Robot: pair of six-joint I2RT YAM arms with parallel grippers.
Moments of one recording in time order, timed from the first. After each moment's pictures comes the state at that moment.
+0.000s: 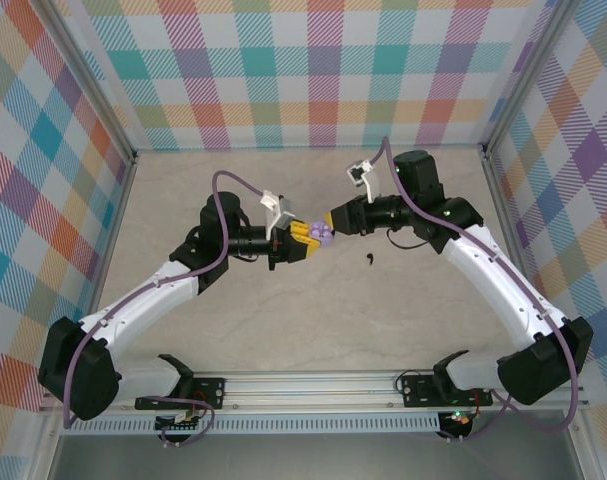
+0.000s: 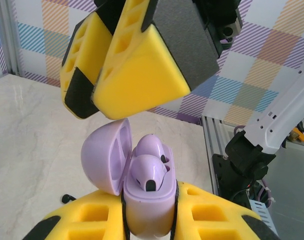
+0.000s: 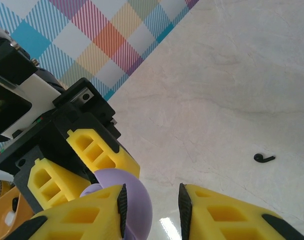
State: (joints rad) left arm -0.57 1.25 0.91 0.13 0.87 -0.03; right arm 0.49 1.31 1.33 -0.63 -0.73 0.20
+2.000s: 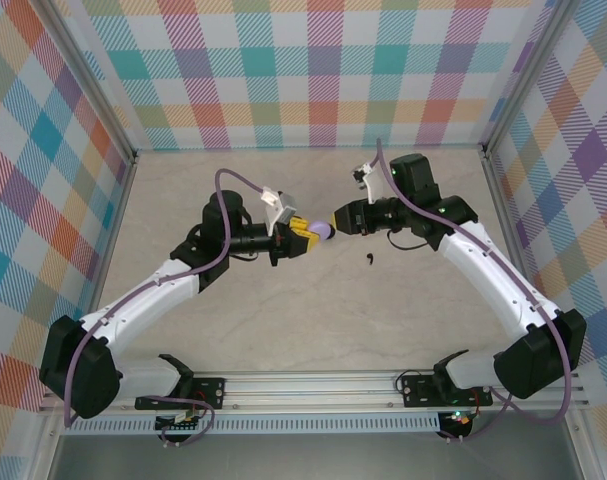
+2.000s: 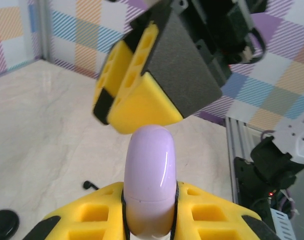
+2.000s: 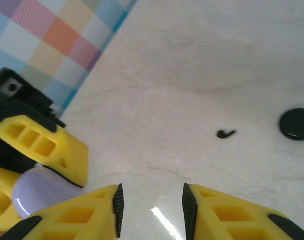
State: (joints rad) left arm -0.57 1.26 0.93 0.07 0.73 -0.06; right arm 0.46 1.34 1.32 -0.69 -0.56 0.23
